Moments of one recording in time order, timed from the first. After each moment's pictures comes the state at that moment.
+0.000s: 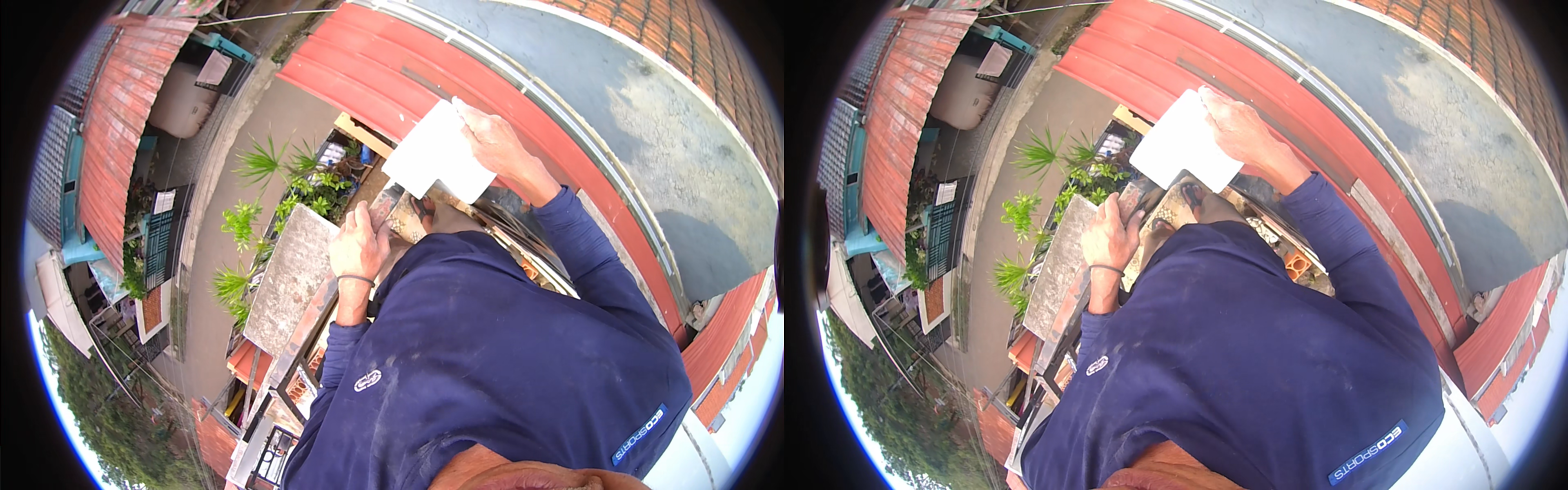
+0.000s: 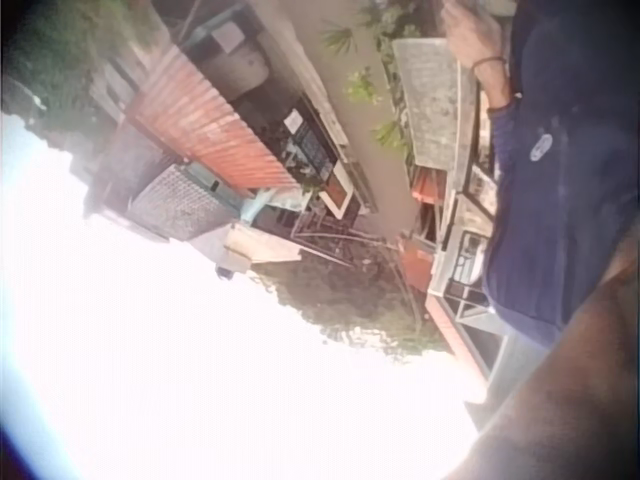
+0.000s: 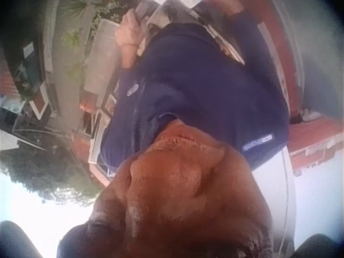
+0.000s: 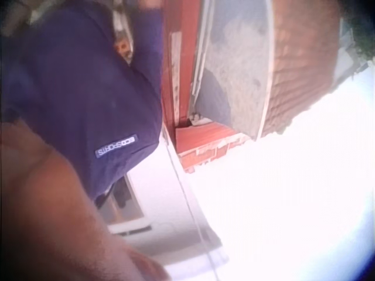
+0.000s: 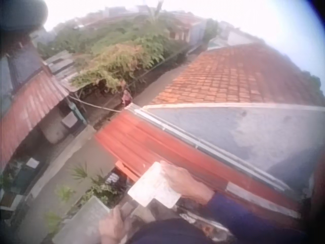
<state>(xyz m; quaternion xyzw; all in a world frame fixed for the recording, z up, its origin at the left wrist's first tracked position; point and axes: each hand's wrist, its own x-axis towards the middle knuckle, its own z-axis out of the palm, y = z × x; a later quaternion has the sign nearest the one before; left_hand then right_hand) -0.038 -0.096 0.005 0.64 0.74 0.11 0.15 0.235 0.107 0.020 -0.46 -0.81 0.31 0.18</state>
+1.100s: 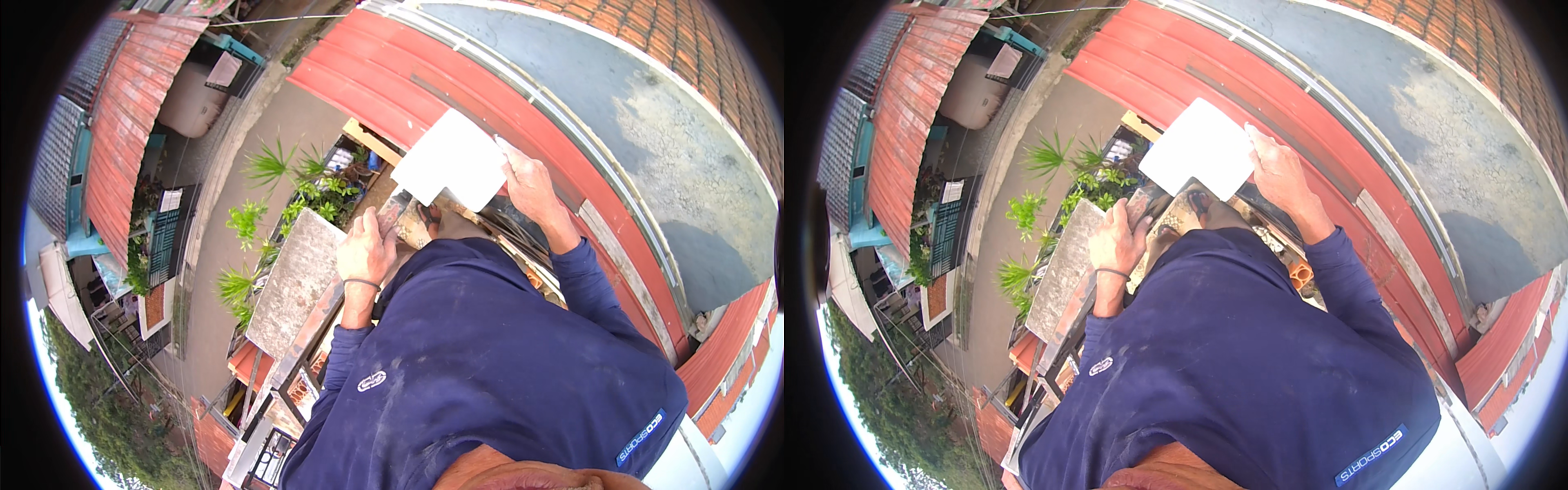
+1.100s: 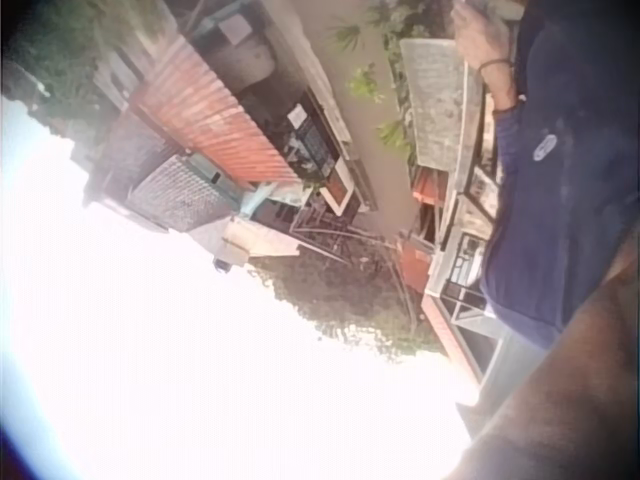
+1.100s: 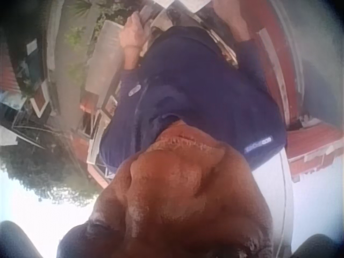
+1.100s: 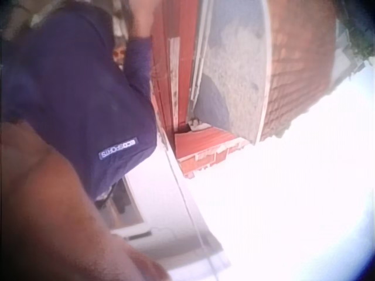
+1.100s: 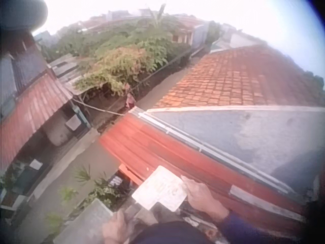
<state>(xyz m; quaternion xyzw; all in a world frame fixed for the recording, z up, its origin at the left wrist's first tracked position) -0.036 -0.095 0.012 0.64 0.75 0.08 0.17 0.277 0.051 0.027 -0.54 -0.76 0.30 0.19</state>
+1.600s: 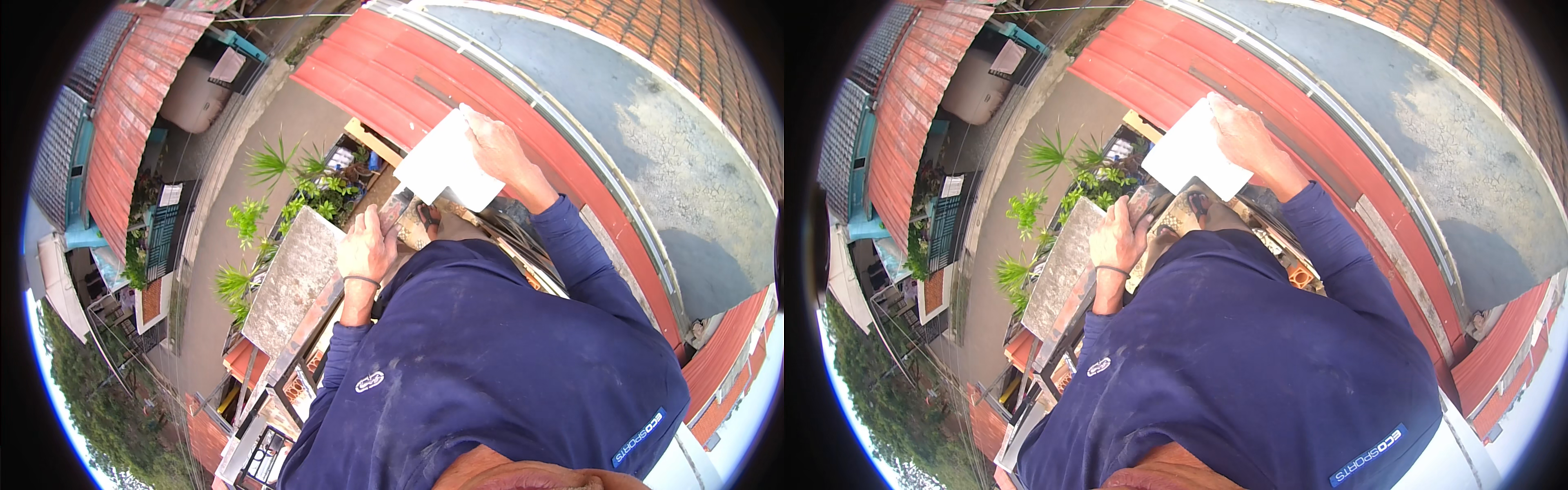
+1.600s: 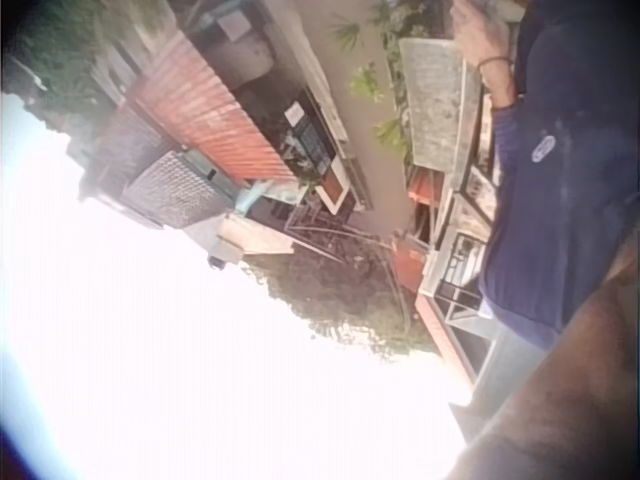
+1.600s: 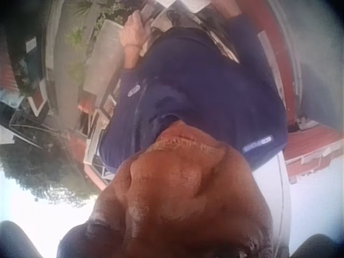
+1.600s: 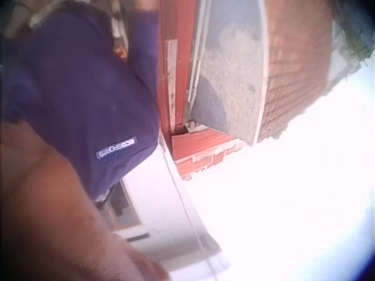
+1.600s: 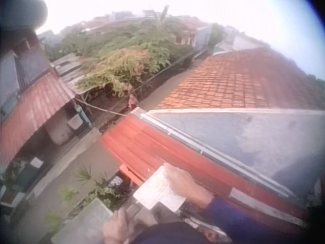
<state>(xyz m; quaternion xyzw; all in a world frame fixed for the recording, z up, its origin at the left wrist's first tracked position) -0.038 -0.096 0.009 0.64 0.75 0.09 0.16 0.218 0.113 0.023 -0.48 -0.82 0.27 0.16</state>
